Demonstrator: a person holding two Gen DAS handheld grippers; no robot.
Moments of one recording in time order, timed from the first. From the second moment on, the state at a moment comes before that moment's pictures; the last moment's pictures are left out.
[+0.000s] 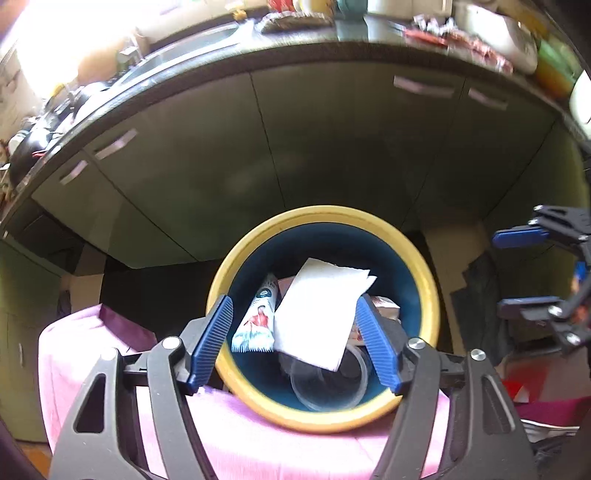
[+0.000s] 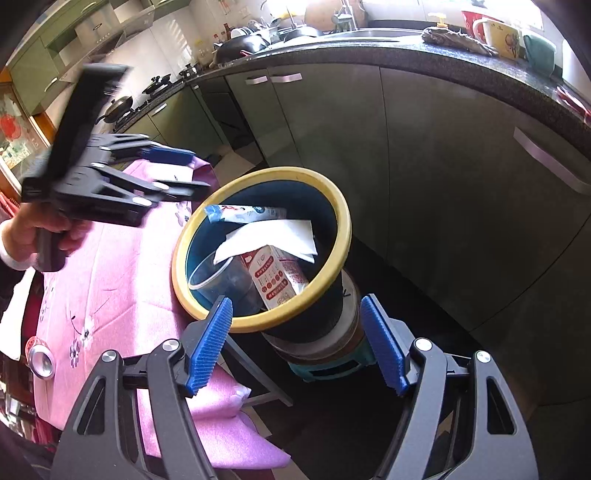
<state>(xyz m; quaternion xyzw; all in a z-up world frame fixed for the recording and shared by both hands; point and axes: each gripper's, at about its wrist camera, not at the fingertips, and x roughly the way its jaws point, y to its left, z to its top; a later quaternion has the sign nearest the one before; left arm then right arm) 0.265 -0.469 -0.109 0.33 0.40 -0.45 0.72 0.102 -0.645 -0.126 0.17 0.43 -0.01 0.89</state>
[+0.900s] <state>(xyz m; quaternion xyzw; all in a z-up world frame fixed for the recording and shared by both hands) 0.129 -0.024 -0.014 0.06 0.37 -0.06 0.92 0.092 -0.293 -0.074 -0.12 0.38 0.44 0.80</state>
